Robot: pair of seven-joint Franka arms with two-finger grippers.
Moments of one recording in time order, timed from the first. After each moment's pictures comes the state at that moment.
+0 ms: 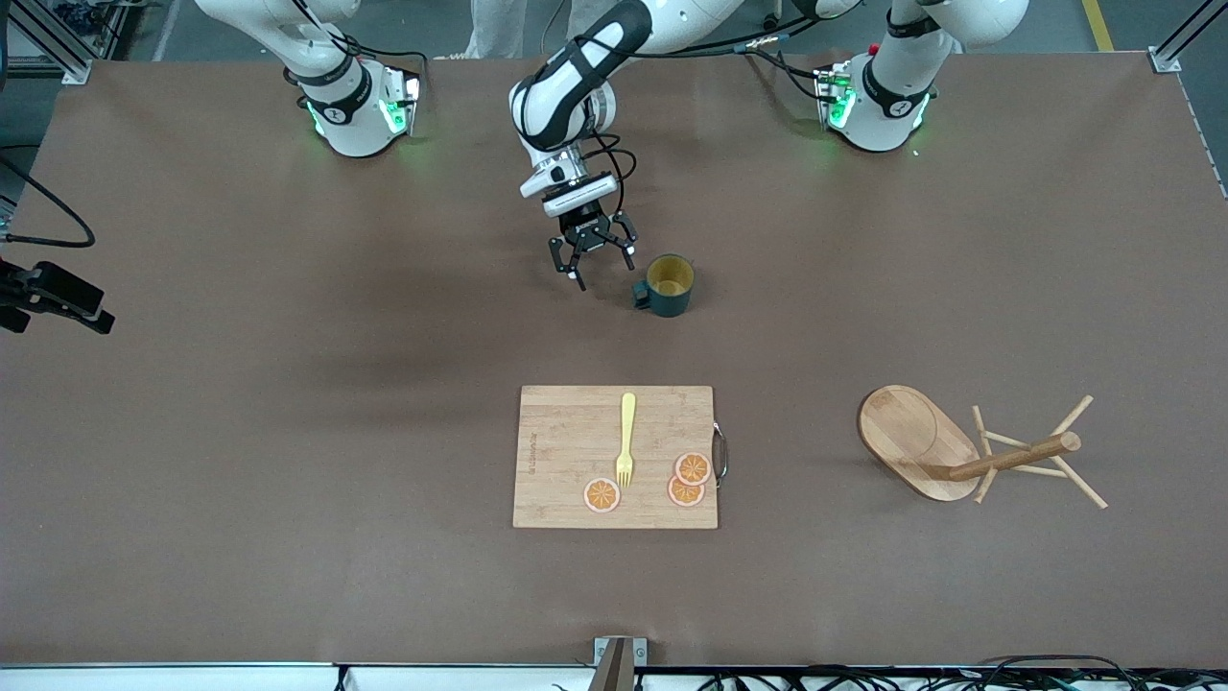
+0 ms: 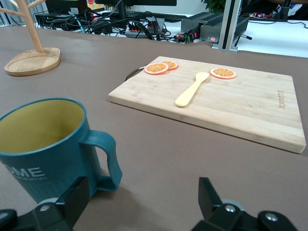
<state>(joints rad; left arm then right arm) -1.16 0.85 -0.19 -1.59 1.24 1.77 -2.43 0.00 0.11 -0.10 -1.49 0.04 1.70 -0.07</state>
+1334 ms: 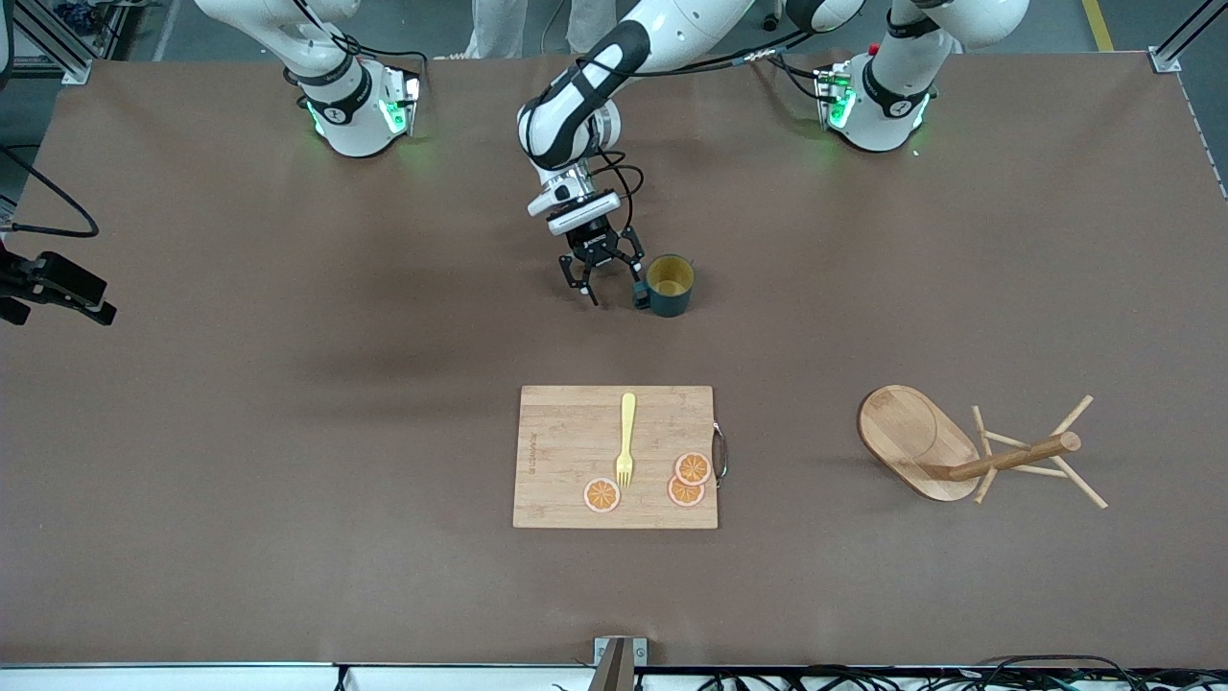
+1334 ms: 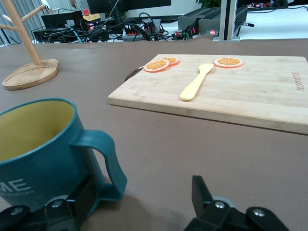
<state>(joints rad) -1.15 0.89 -0.17 -1.58 1.26 1.77 -2.36 0.01 0.08 -0.10 -1.51 0.02 1.70 -0.07</state>
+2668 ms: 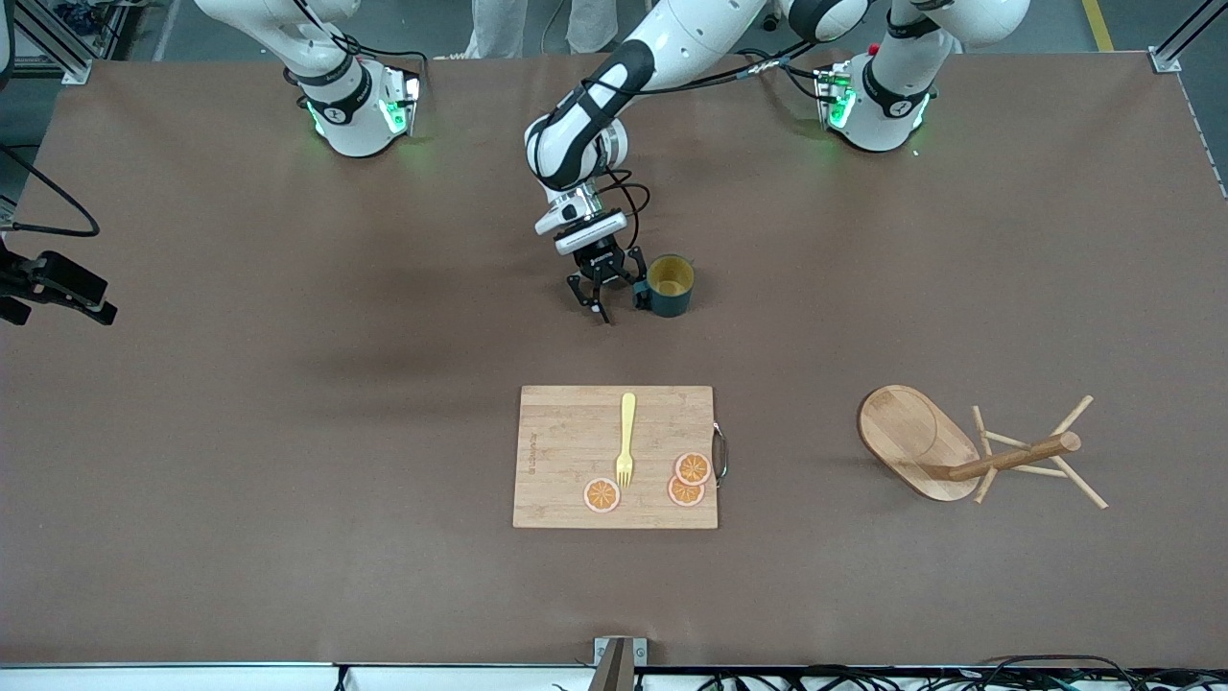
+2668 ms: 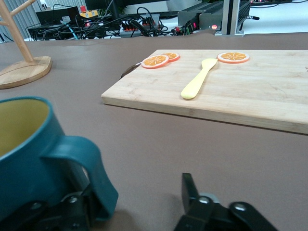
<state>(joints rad) -1.13 0.92 -0.14 -1.58 1.28 1.82 -2.35 0.01 0.08 -0.10 -1.51 0.02 1.70 -0.07</state>
